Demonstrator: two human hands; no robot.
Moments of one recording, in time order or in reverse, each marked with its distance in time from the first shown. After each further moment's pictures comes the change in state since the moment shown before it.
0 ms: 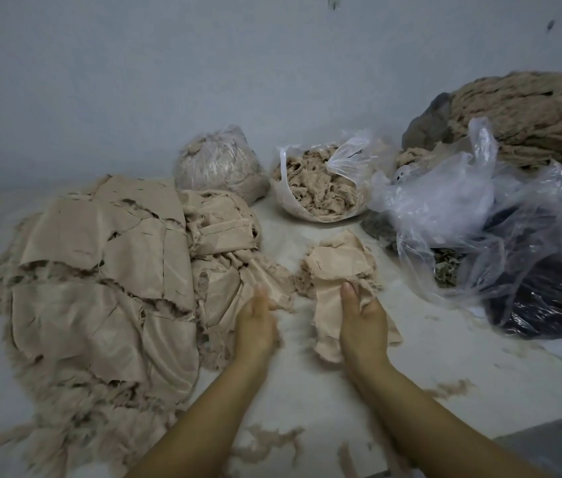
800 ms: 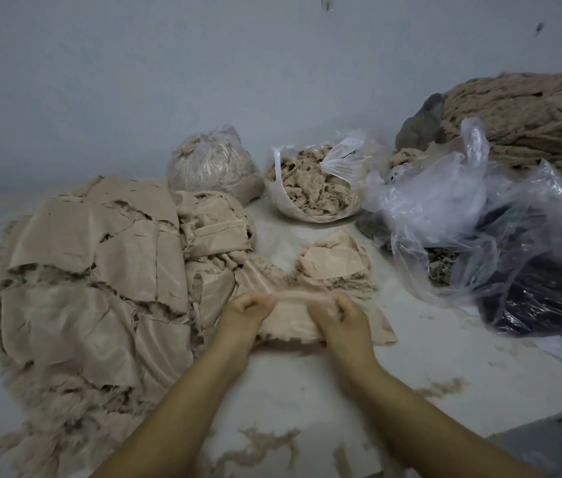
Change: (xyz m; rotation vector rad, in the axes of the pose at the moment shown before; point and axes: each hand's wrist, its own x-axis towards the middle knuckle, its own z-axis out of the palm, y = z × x) left_hand 0.002 0.016 -0.019 -0.009 -0.208 0.016; right_hand -0.017 -0.006 -0.003 -0.104 -0.251 -0.010
